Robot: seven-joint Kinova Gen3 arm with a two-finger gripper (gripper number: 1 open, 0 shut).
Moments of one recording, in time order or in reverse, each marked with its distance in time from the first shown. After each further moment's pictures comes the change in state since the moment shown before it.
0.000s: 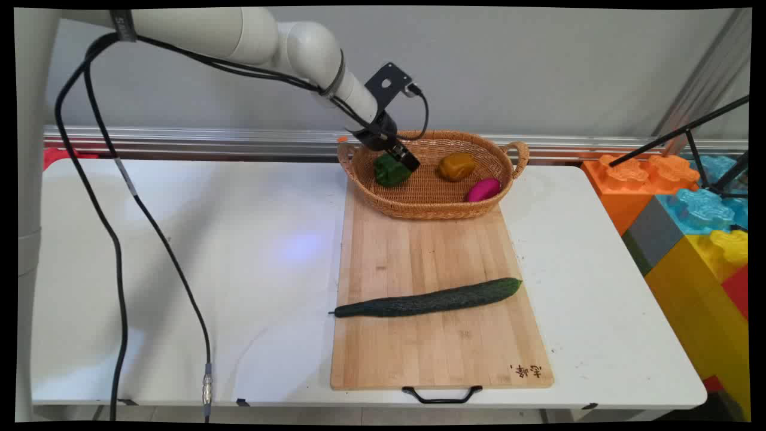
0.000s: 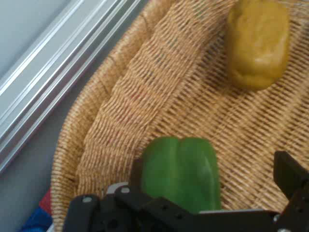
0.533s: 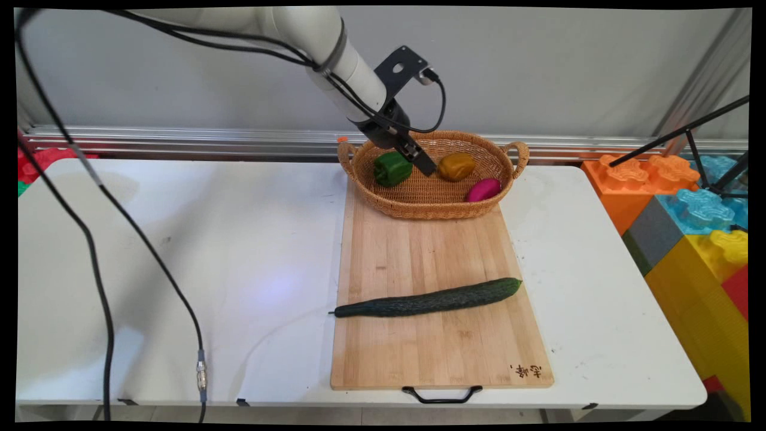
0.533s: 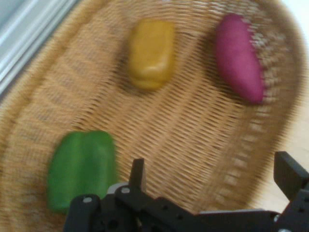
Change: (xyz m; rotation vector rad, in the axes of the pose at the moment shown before) arm 0.018 0.057 -0.076 -0.106 -0.016 0.041
